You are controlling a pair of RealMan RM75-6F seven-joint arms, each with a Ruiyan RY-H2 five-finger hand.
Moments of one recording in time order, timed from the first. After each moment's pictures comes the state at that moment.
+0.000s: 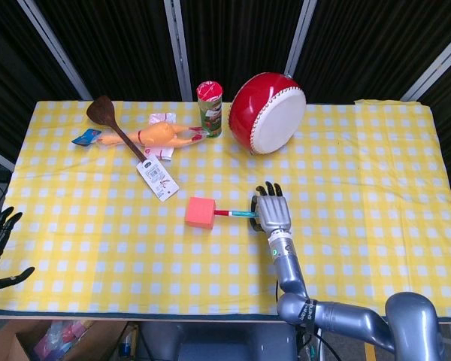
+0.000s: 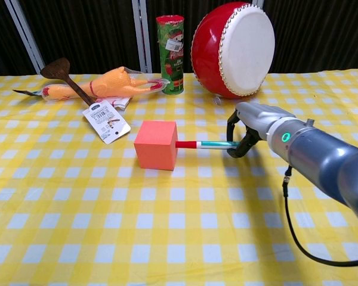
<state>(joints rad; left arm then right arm) -0.06 -1.07 -0.01 -1.58 1.57 1.53 -0.05 0.83 -1.88 0.36 -1.36 -0.63 1.12 -0.71</state>
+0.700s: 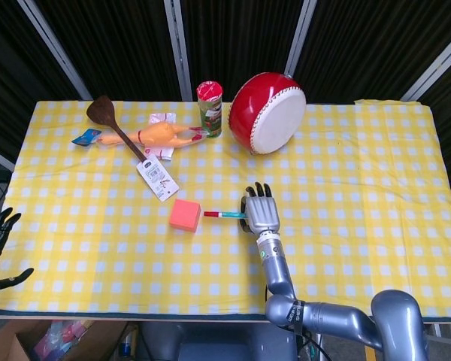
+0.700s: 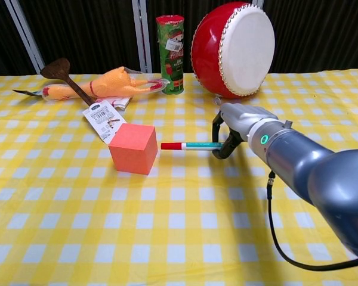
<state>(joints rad) -0.06 -1.07 0.00 -1.59 1.57 1.53 -0.06 0.86 -1.92 0.36 -1.37 -0.62 1.17 -0.75</state>
